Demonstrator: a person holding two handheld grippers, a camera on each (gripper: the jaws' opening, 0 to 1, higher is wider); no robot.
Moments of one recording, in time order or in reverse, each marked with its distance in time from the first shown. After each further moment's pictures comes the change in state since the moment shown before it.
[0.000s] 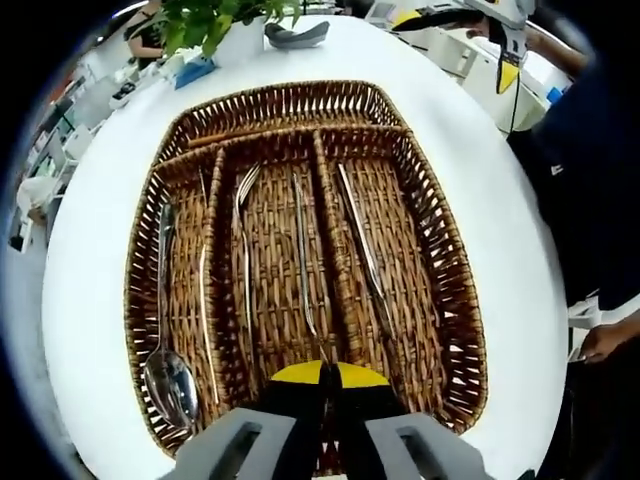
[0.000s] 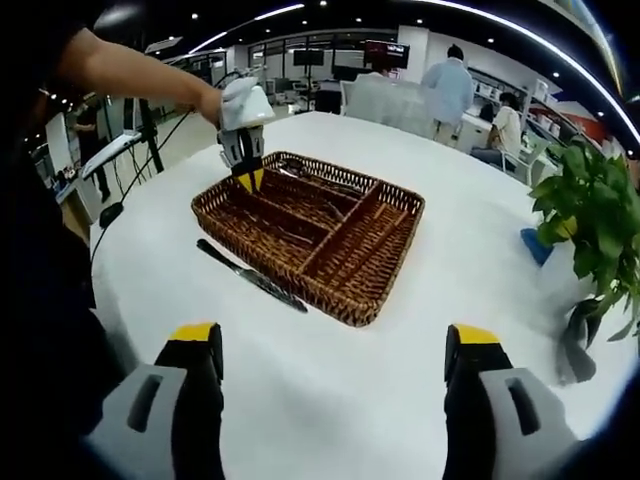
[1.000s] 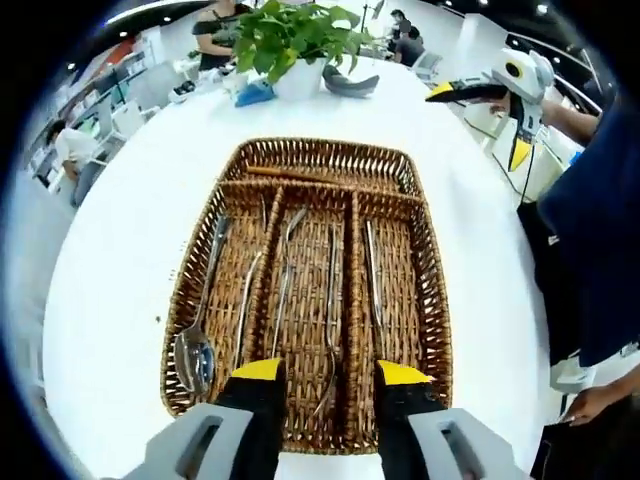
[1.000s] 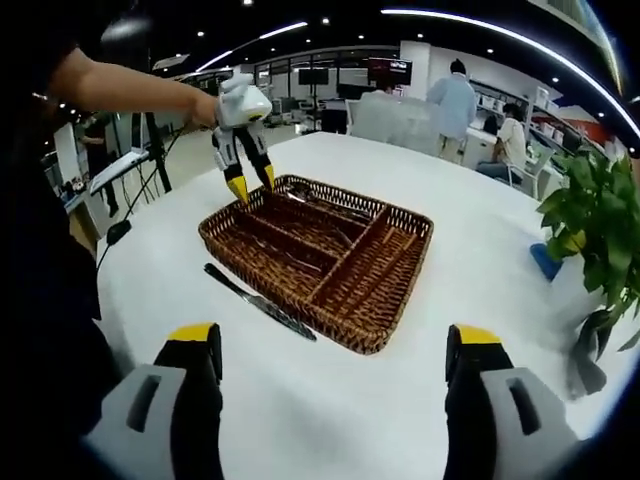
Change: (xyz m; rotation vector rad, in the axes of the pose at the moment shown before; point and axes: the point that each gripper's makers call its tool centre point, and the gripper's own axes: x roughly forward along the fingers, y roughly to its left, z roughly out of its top) left arm -0.058 -0.013 0.019 -0.221 -0.238 0.099; right arm 0.006 0.008 0.026 0.006 -0.101 0.044
